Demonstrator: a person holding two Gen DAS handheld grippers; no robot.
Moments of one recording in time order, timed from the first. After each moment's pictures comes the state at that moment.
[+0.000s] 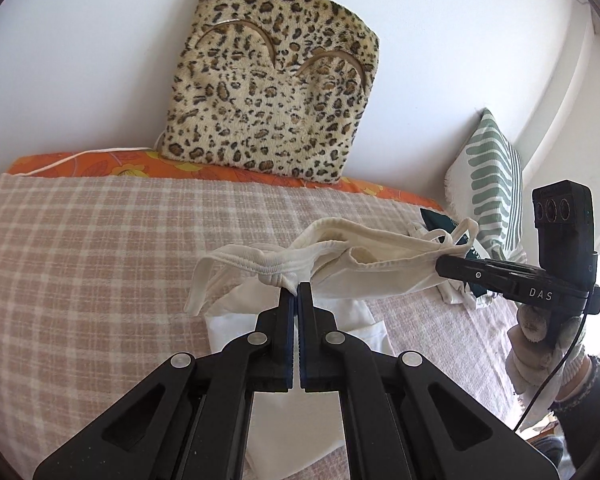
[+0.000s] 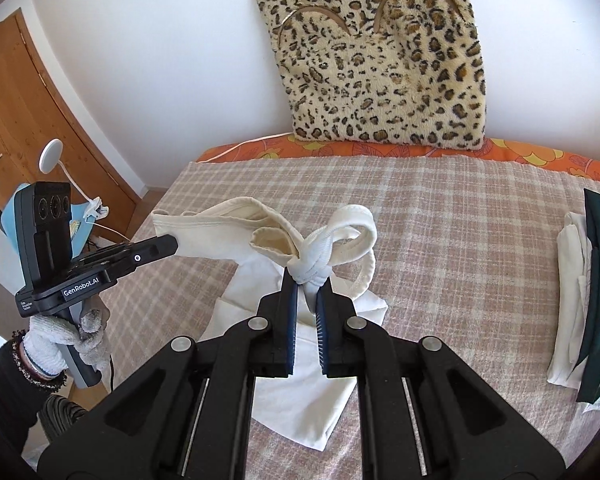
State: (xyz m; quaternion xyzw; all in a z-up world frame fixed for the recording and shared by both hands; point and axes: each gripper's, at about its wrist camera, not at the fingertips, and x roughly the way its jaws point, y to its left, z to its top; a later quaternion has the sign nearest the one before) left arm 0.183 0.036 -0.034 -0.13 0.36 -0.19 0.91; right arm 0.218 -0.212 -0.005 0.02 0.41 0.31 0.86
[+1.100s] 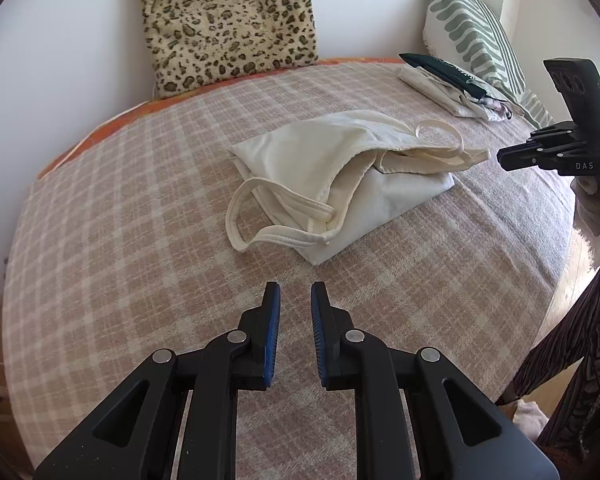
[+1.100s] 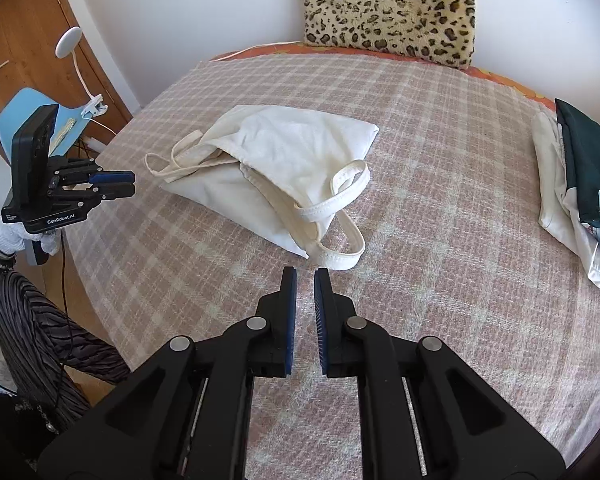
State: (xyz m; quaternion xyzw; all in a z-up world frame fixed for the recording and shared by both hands) left arm 0.065 0.035 -0.098 0.09 0.42 -0.19 0.88; right arm 0.085 -0.251 -0.066 -0.07 0.46 0.31 0.83
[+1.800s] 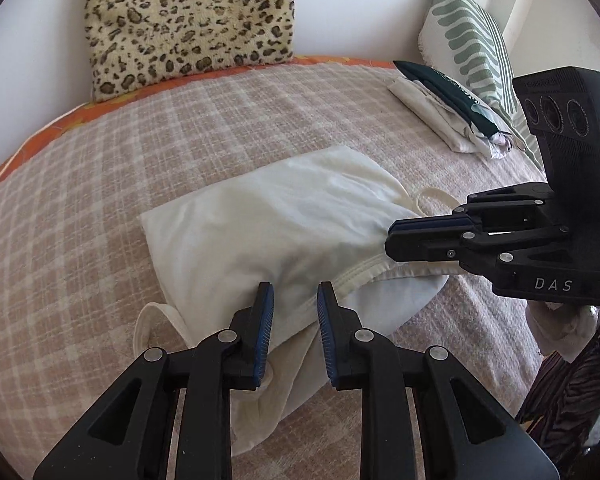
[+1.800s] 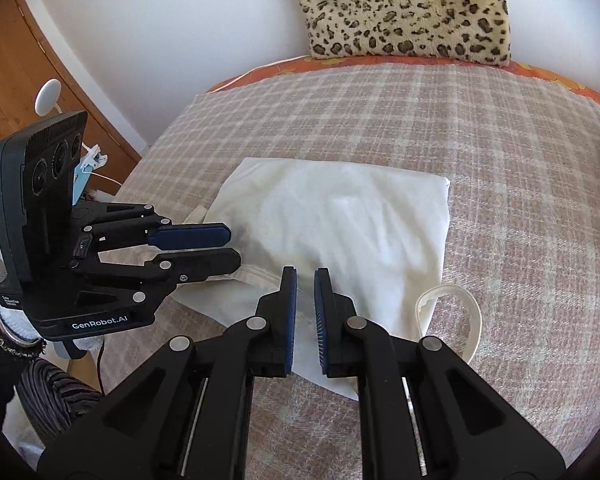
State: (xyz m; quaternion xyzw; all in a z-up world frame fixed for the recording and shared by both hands) left arm 0.159 -0.027 -0.116 0.05 0.47 -0.24 0.85; right arm 0.165 -0.178 -0.096 0.00 0.47 0.32 0.82
